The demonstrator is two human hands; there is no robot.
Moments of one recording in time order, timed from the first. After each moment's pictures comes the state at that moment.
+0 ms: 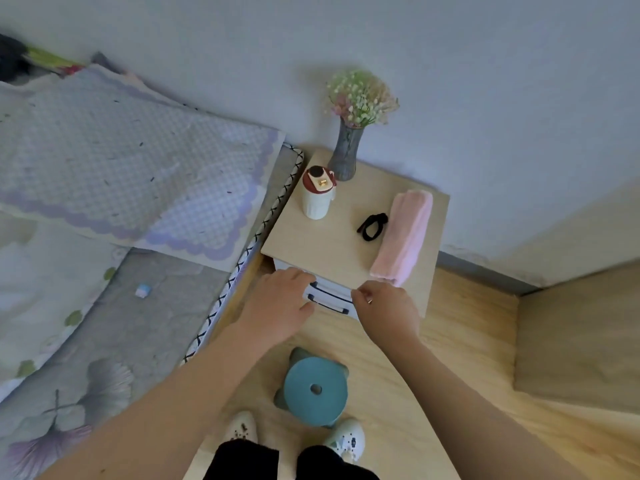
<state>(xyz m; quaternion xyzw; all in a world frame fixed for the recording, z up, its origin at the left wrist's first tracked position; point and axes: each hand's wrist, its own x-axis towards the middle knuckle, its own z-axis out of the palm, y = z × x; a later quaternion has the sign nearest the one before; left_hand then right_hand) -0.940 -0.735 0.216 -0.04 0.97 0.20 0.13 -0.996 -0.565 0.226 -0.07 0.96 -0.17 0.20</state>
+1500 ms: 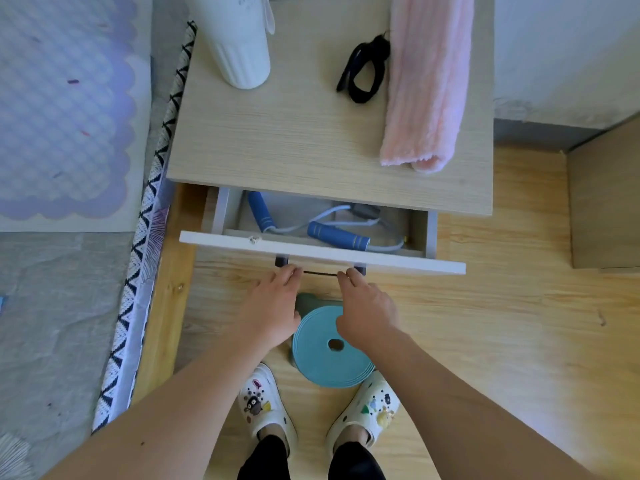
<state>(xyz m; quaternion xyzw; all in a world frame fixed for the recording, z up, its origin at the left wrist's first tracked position) -0.946 -0.720 -0.095 0.05 0.95 0.08 0.31 -0.963 -0.559 -0.089 -0.09 0.92 -0.08 0.36</state>
